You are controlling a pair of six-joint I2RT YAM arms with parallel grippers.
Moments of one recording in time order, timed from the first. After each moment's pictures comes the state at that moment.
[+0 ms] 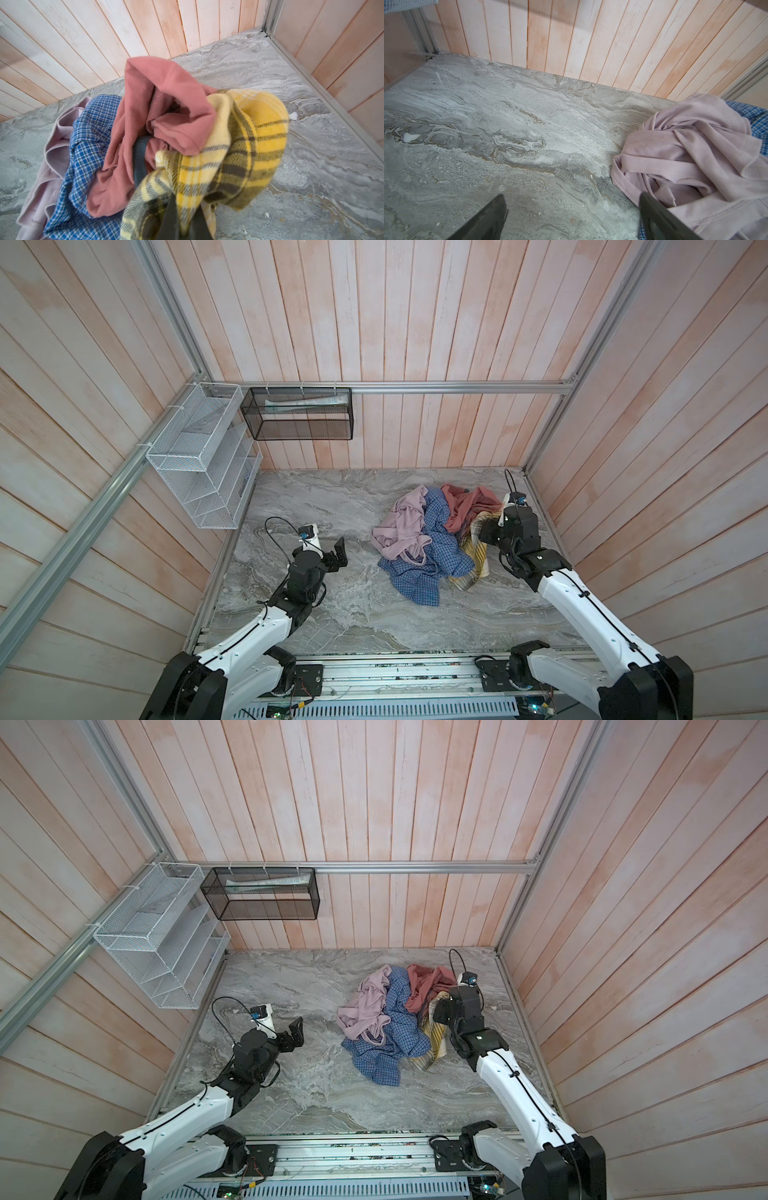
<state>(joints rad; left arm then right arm) -0.43 1.03 0.34 0.37 -0.27 -0.35 0.28 1.07 0.83 -0.31 0.24 0.42</state>
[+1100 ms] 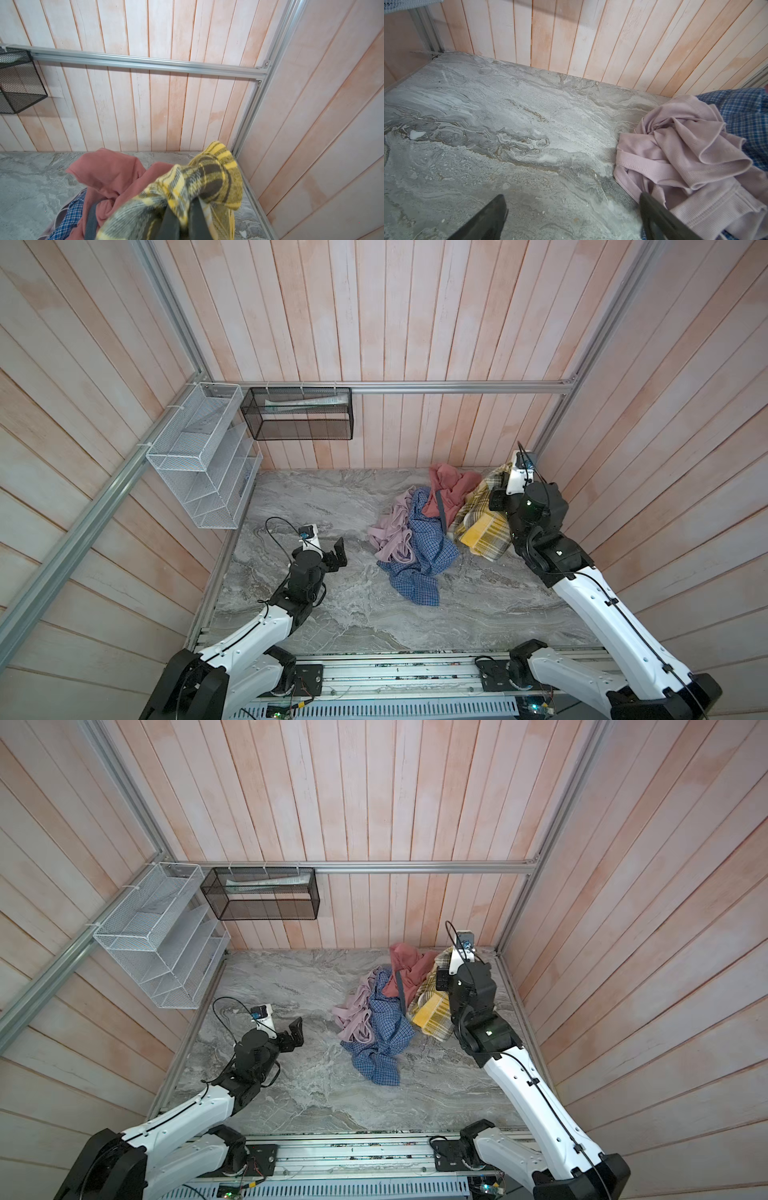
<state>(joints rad) -0.43 1.04 0.34 0.37 -0.29 -0.35 0.43 1.04 1.12 -0.14 0.49 -0.06</state>
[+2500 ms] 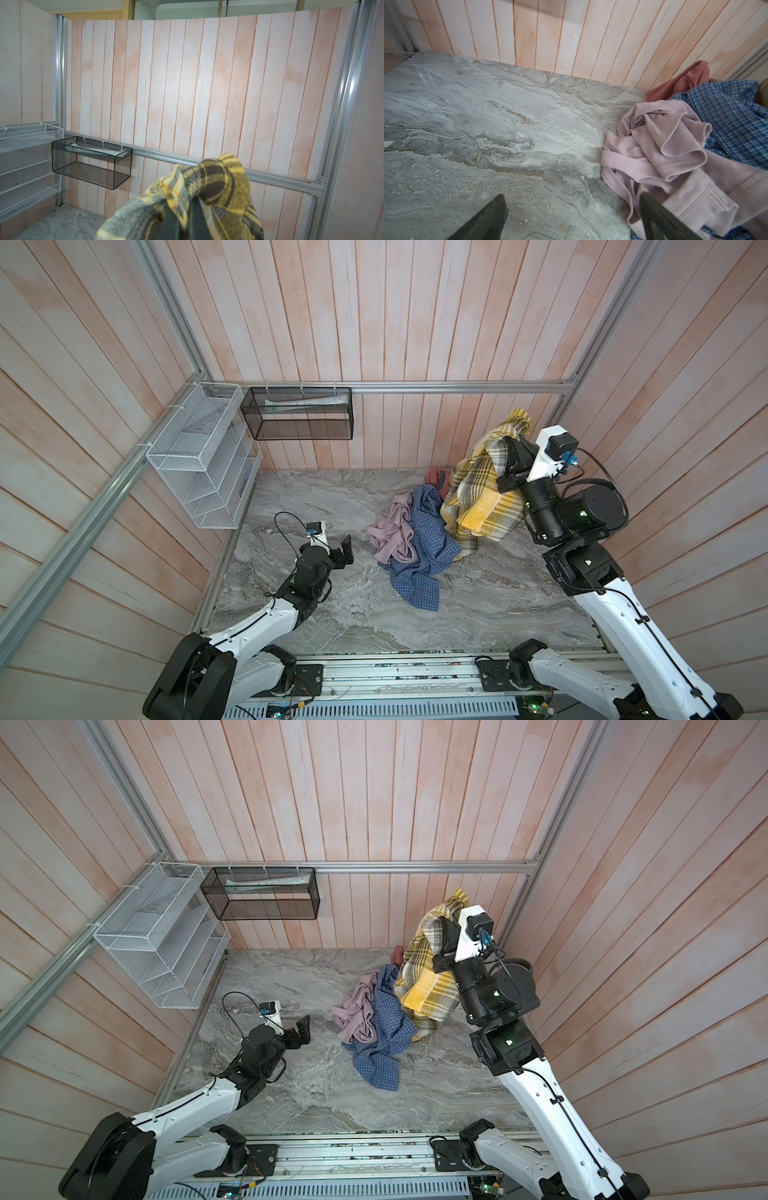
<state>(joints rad) -0.48 1.14 0.39 0.42 -0.27 -0.34 0.50 0.98 1.26 0.13 0.14 -0.15</state>
